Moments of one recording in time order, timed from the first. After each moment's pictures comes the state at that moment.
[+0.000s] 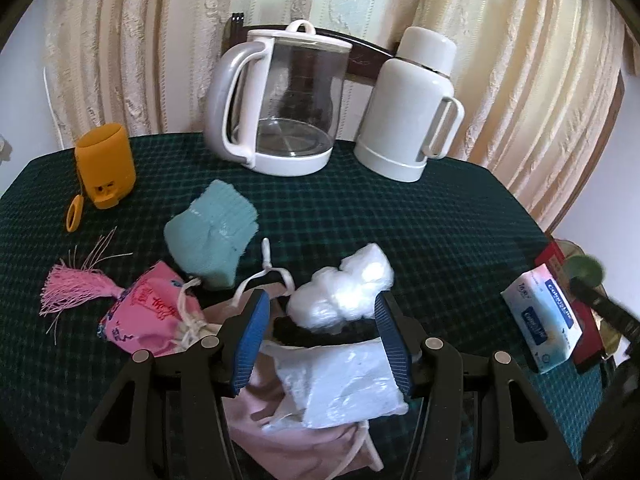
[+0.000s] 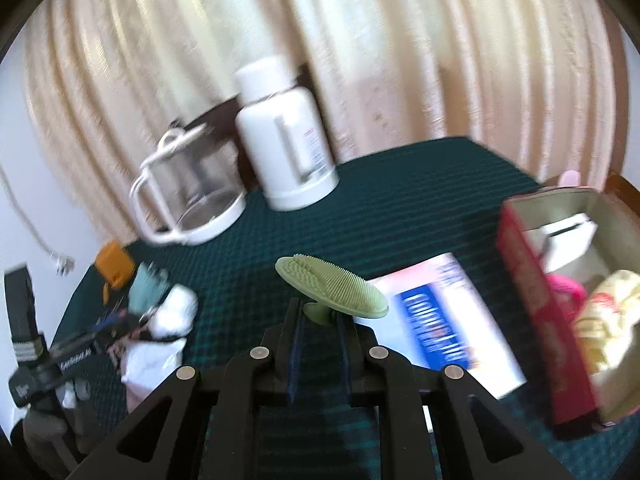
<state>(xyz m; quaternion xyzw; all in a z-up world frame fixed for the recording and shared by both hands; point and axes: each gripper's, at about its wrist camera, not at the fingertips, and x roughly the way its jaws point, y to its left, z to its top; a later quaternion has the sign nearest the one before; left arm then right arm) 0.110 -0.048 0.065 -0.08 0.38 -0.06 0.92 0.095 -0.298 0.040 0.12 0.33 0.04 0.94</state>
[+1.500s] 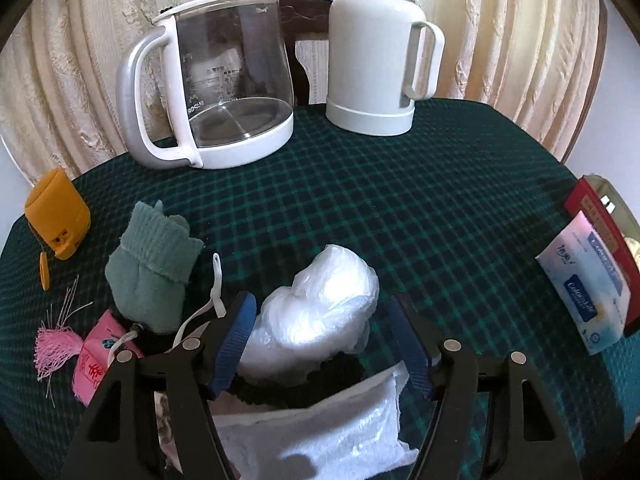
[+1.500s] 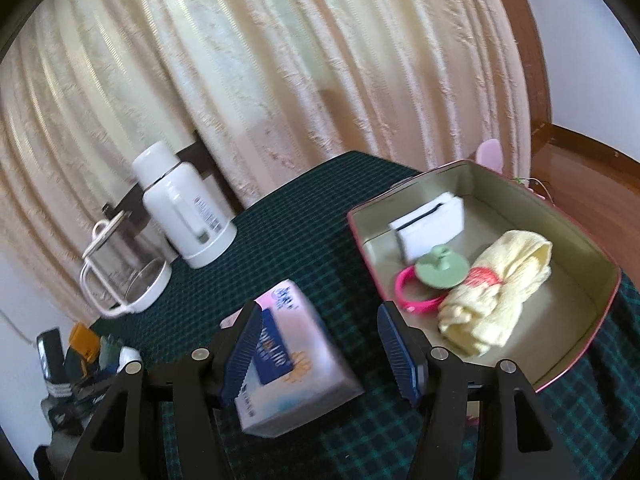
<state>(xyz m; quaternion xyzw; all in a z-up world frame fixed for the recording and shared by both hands) 0.165 -0.104 0.035 0.04 0.43 -0.07 0.90 0.051 -0.390 0.041 0.21 0.29 -0.06 0.93</state>
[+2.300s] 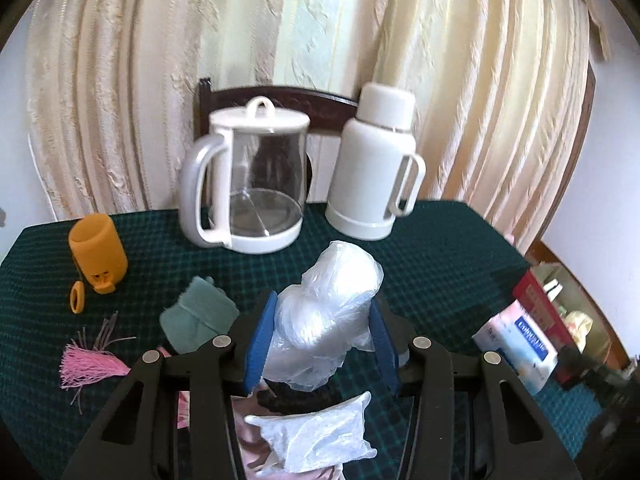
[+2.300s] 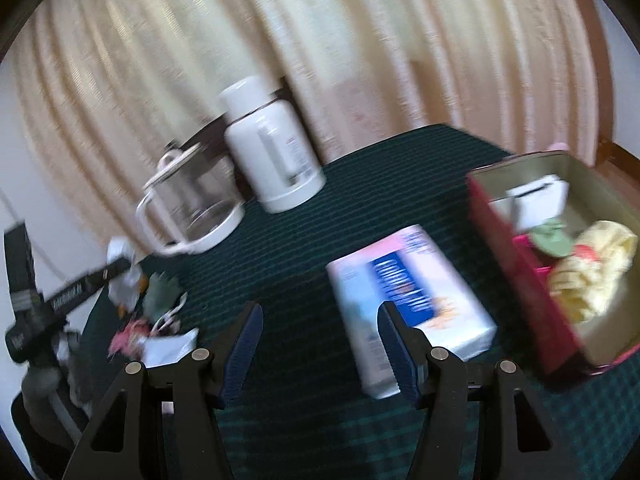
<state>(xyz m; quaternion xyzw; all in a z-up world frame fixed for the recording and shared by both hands) 0.118 -0.061 0.131 -0.05 0.31 -0.09 0.95 0.063 -0.297 0.036 0.17 0.33 0.06 0.93</state>
